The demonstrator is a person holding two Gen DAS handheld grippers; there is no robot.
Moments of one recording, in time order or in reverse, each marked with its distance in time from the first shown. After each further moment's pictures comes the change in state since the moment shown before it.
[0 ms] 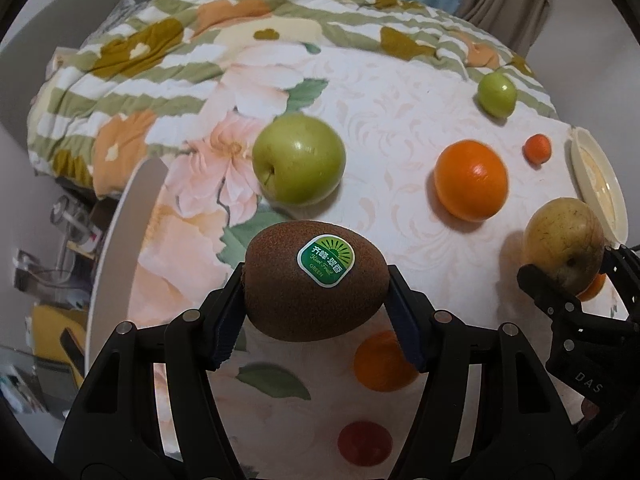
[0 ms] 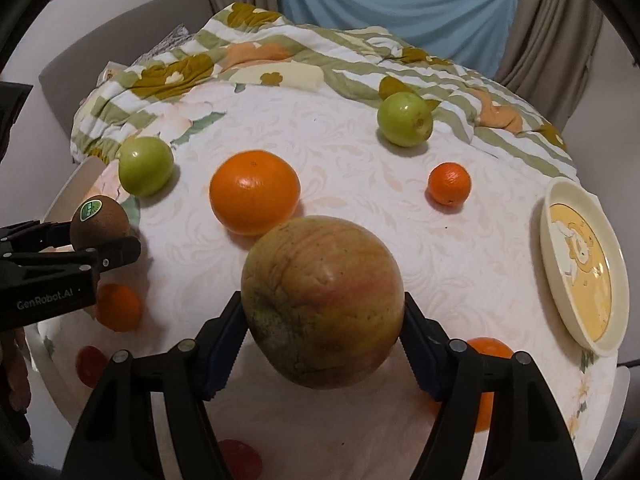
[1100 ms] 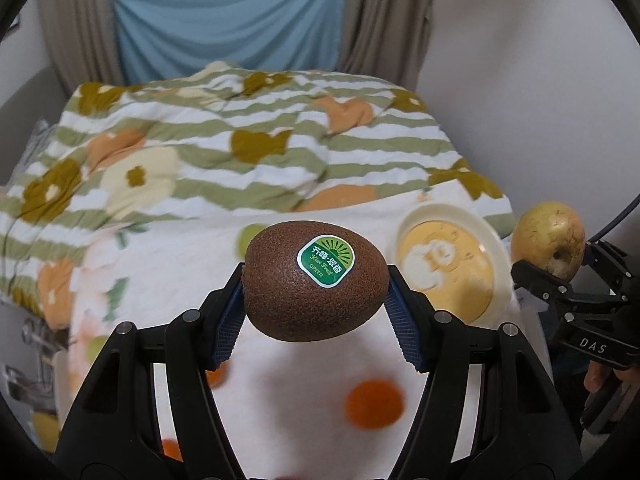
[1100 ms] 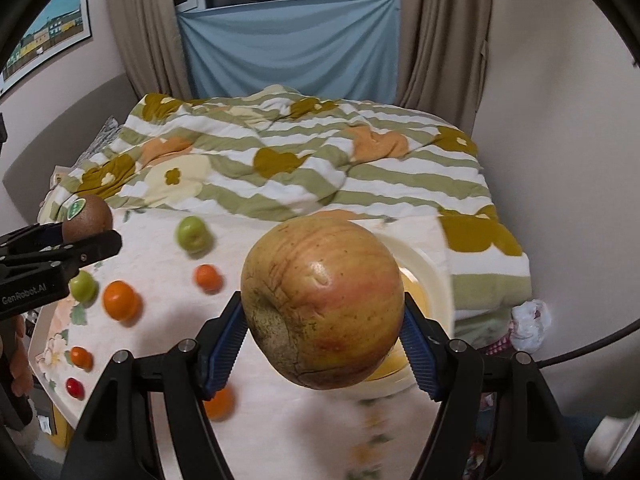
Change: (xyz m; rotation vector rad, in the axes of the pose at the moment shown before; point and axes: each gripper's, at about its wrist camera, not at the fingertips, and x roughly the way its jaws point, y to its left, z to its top) left arm -0.078 -0.244 0.100 0.253 -0.221 -0.197; right arm -0.123 -0.228 0.016 0.204 -0.156 -0.112
